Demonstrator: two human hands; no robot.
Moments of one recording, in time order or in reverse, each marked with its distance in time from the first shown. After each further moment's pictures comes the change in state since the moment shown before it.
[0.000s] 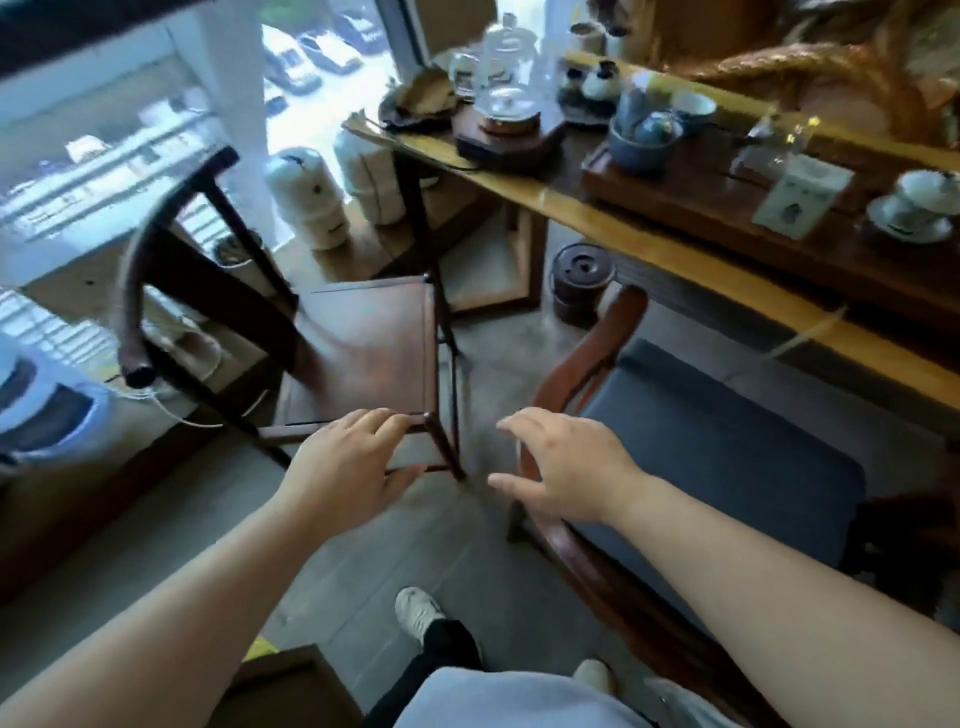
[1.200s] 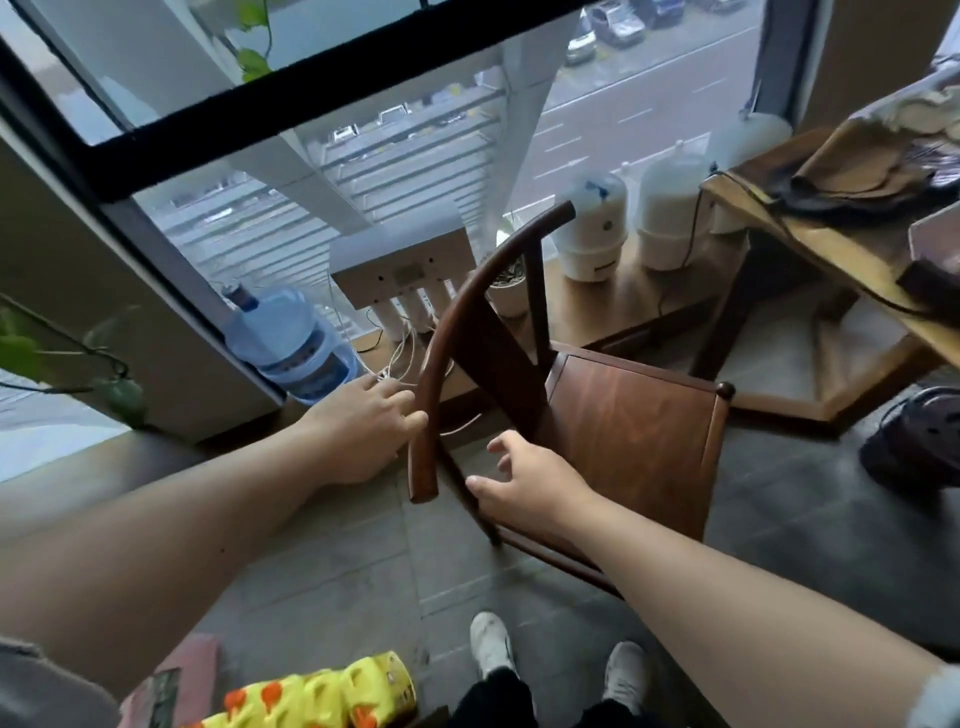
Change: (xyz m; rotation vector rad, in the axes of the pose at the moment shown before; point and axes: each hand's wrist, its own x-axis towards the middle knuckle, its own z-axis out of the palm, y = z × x) left_hand 0.025 -0.418 -0.081 0.436 -0.523 -0.154; right_hand 0.441 -0.220 0.081 0.504 -0.402 -0.094
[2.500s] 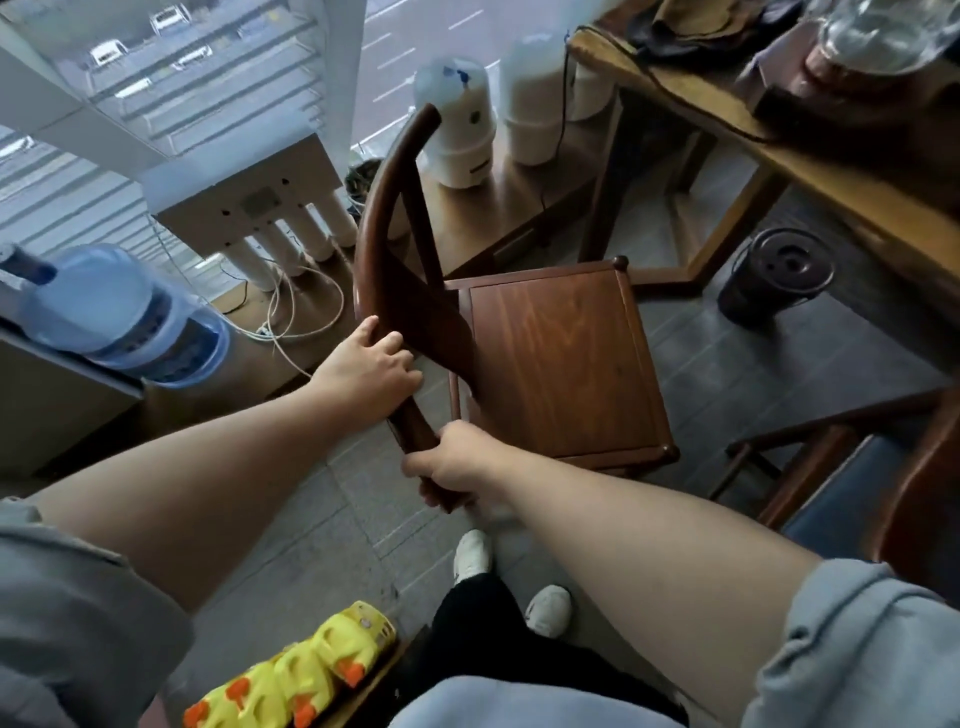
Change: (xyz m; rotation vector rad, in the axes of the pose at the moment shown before) left_hand 0.064 0.068 0.060 0.158 0.023 0.218; right_hand -0.024 -0.003 0.102 0.702 -0.119 0.475
